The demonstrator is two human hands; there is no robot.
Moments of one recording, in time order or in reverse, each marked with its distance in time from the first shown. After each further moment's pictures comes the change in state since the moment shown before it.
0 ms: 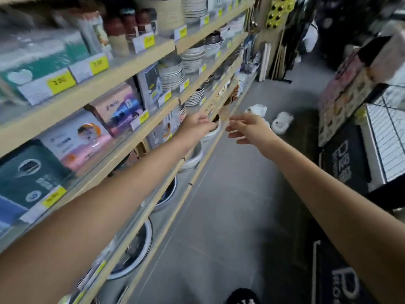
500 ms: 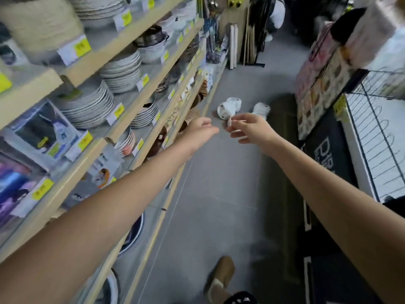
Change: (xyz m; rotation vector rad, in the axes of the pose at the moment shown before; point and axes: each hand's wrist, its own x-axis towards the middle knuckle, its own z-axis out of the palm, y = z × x) left_hand 0.262 0.061 0.175 0.061 -0.190 -0.080; right_hand 0.230 0.080 -0.194 0.043 0.143 0.149
